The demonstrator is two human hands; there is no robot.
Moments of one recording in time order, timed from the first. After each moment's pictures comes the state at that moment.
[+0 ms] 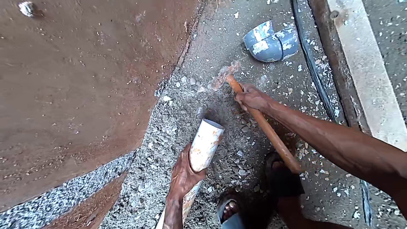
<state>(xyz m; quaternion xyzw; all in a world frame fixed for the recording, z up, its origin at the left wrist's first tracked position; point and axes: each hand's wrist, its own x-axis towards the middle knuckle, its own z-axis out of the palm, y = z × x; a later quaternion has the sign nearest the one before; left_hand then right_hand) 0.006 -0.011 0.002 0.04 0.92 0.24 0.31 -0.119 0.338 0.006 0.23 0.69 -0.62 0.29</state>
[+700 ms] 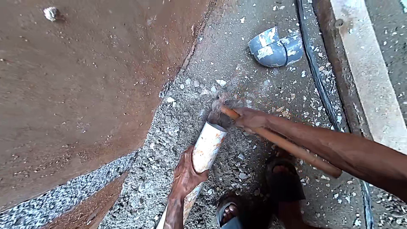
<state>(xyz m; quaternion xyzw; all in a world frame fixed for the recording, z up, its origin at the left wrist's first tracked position) 0.003 -0.006 0.002 0.03 0.91 0.24 0.32 -0.094 0.319 0.011 0.14 0.66 -0.53 0.51</state>
